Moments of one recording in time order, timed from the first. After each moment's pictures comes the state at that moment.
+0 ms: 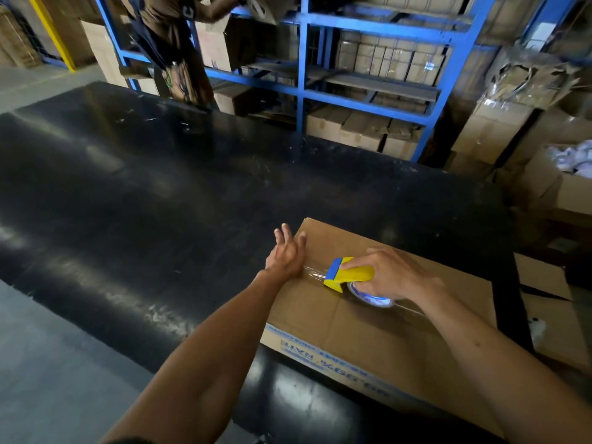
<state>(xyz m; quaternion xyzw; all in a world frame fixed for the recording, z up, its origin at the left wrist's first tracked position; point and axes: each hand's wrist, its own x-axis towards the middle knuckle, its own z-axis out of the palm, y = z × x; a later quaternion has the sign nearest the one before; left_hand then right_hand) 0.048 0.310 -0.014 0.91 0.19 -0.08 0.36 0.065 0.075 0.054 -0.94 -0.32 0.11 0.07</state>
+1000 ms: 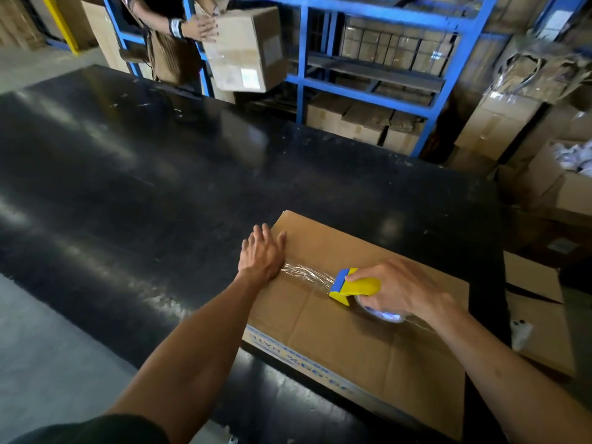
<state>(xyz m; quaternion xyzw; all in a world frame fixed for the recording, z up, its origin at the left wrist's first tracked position) 0.050 0.294 -0.038 0.95 0.23 0.00 0.22 0.057 0.008 0.054 -0.94 -0.29 0.13 0.07</state>
